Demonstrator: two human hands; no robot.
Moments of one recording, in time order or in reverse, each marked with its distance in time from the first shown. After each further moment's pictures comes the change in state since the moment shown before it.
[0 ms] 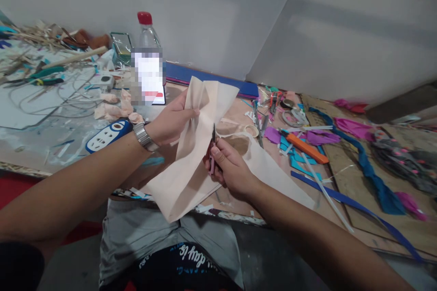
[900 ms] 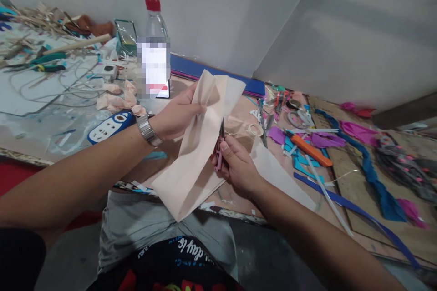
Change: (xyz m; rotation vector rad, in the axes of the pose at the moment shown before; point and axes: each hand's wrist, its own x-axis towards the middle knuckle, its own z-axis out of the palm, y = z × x) left_hand -0.002 0.005 0.001 -0.034 -0.034 -0.023; right_hand 0.002 0.002 -0.006 0.018 0.049 0.046
